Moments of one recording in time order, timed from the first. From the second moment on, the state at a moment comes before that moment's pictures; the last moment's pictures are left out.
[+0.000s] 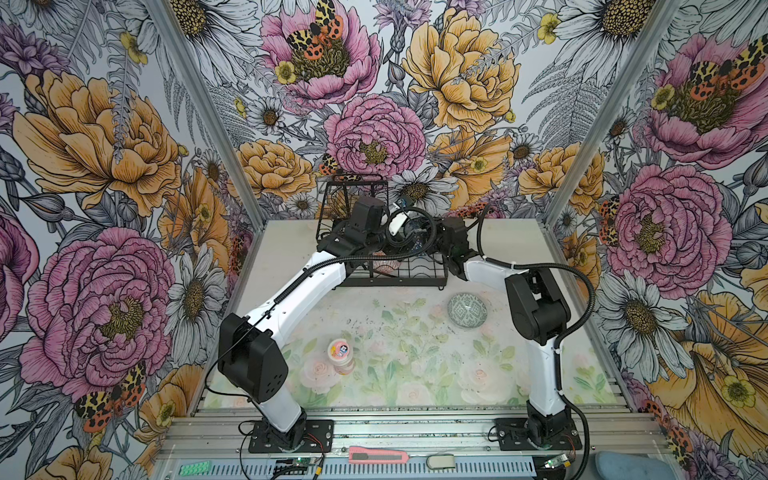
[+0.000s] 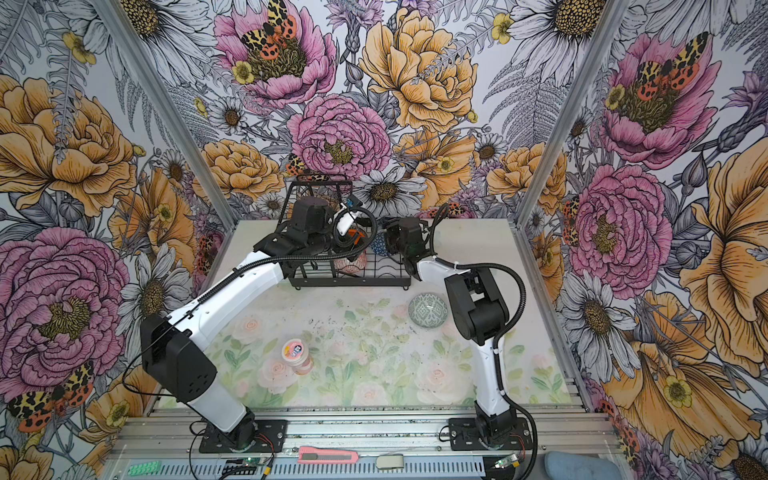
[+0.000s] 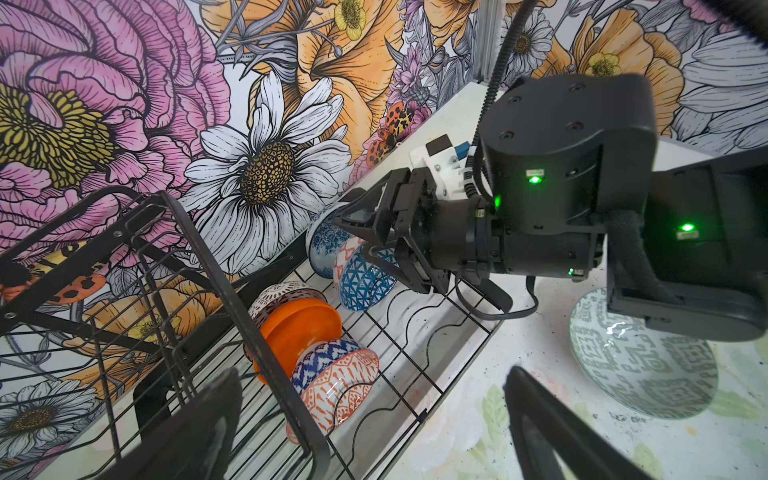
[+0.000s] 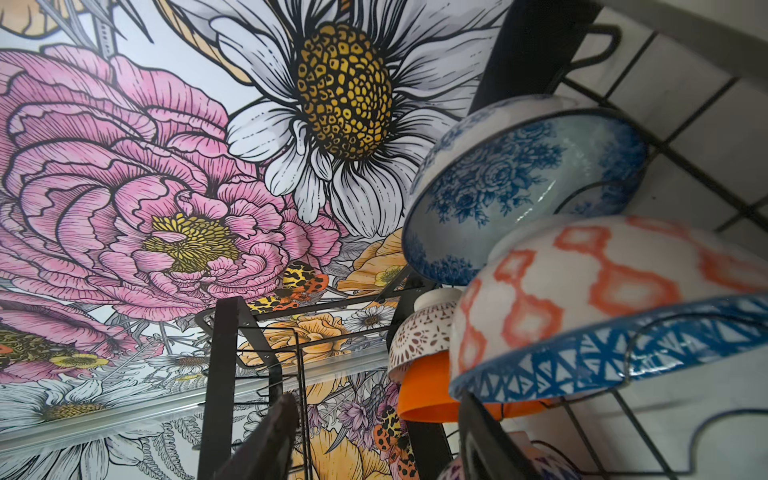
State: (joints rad) left arm -0.55 1.65 1.59 -0.42 0.07 0.28; right arm 0.38 2.12 1.47 0.39 -0.11 1.55
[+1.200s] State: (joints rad) left arm -0.72 1.66 1.54 -0.39 0.05 0.18; right arm 0.14 1.58 1.12 0.14 -0.24 1.23
